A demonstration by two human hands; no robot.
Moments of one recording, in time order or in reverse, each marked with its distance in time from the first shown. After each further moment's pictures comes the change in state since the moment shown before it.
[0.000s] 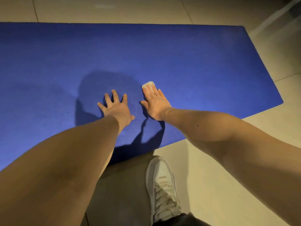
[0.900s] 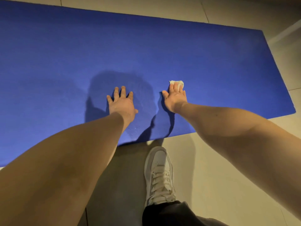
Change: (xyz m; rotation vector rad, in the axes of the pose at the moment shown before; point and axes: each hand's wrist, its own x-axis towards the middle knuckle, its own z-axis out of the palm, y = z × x) left_hand -0.031 -0.011 0.033 -0.039 0.118 0.026; right_hand -0.022 0.026 -0.001 -0.011 -0.002 0.322
